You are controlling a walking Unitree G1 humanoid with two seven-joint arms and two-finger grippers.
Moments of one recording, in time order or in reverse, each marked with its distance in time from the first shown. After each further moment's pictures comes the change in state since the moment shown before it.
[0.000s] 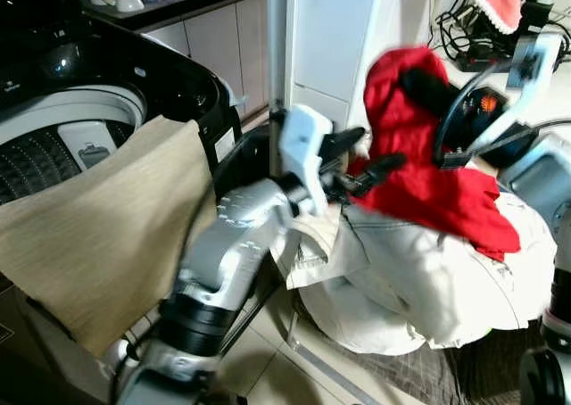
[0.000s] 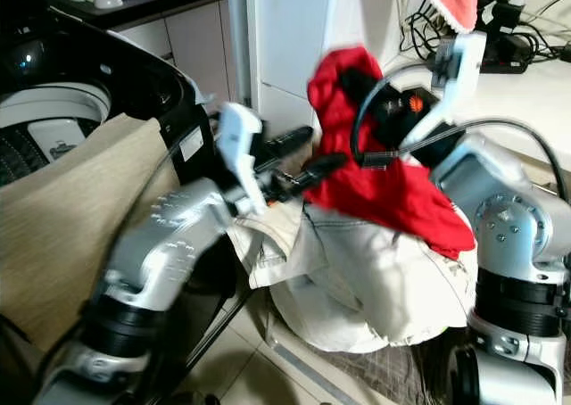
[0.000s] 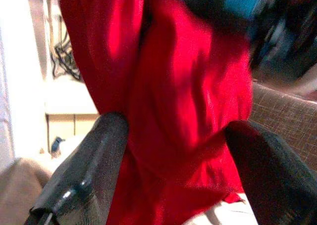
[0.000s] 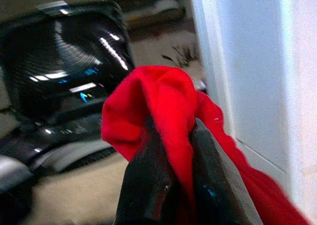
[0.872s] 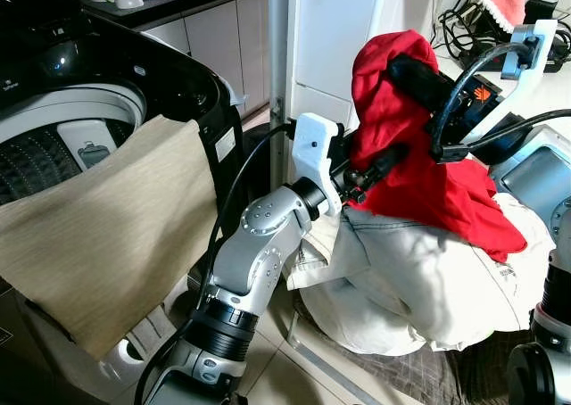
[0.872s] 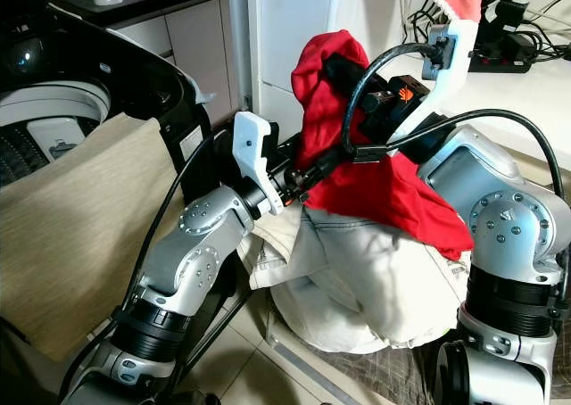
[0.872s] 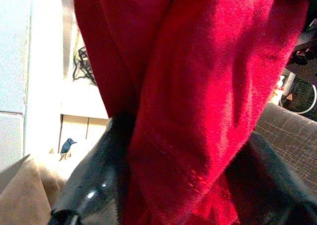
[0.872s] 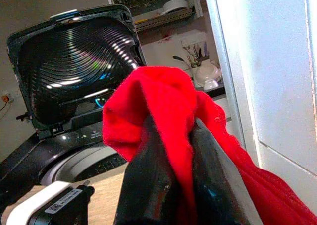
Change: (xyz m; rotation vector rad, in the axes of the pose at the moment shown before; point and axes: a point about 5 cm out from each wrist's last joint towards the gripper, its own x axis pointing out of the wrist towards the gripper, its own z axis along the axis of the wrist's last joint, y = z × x) left arm 0.011 0.001 -0.012 -0.037 -0.080 0.102; right arm 0.006 0.013 -0.001 0.054 0.003 0.015
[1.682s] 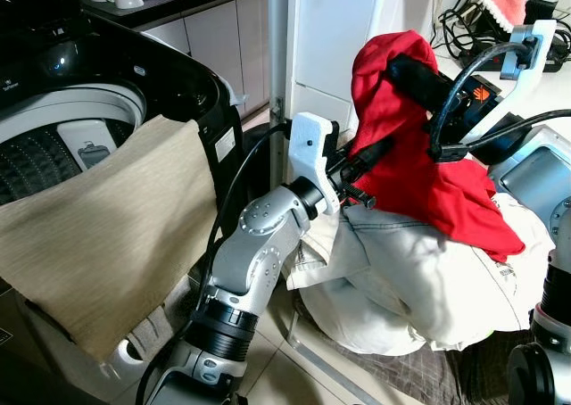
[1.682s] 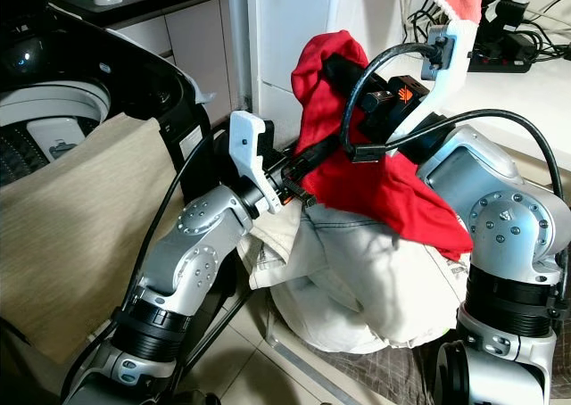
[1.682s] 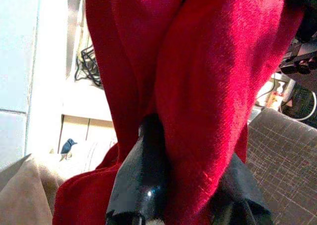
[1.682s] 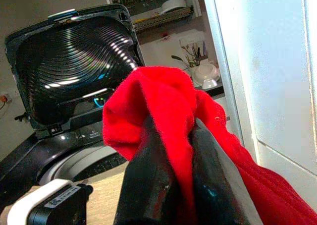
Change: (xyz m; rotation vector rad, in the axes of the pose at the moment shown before) left arm -0.001 0.002 0.001 -0.024 -0.016 0.012; right arm 0.000 0.000 0.000 -0.001 0.003 -0.003
